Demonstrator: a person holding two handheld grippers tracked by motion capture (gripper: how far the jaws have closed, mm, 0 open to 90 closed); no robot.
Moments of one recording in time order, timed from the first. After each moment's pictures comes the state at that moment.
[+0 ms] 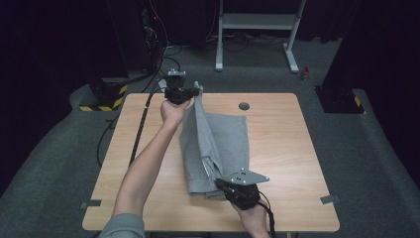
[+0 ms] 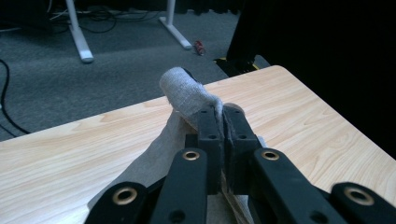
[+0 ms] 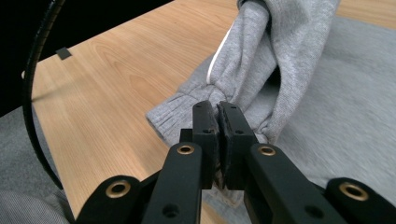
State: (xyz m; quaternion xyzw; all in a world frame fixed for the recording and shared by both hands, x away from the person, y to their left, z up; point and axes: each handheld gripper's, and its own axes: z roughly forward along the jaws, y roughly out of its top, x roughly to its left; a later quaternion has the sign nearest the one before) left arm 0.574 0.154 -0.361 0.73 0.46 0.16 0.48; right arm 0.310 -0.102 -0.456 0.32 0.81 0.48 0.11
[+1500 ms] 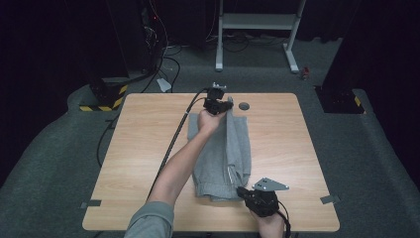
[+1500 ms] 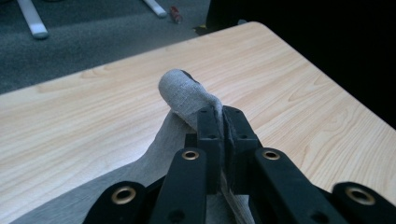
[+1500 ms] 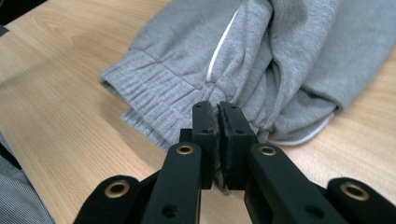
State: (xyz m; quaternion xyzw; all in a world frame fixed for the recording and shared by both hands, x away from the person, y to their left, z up) left arm 0.602 0.037 -0.434 0.77 0.44 0.12 0.44; right arm 0.301 -0.156 -0.494 0.41 0.80 0.43 0.10
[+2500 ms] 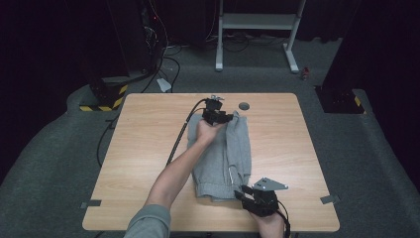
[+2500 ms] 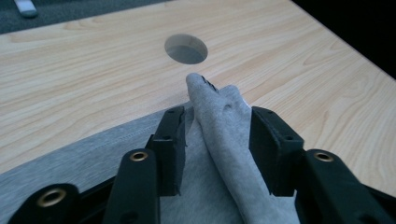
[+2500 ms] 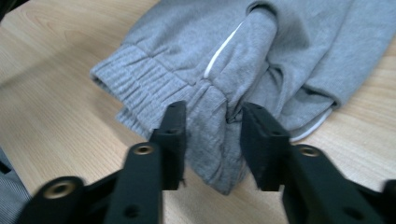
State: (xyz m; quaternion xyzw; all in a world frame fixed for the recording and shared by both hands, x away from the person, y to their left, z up) left arm 0.587 0.053 -0.465 0.78 0.44 0.10 0.43; right arm 0.303 -0.156 -0.493 0.41 0.80 0.43 0.11
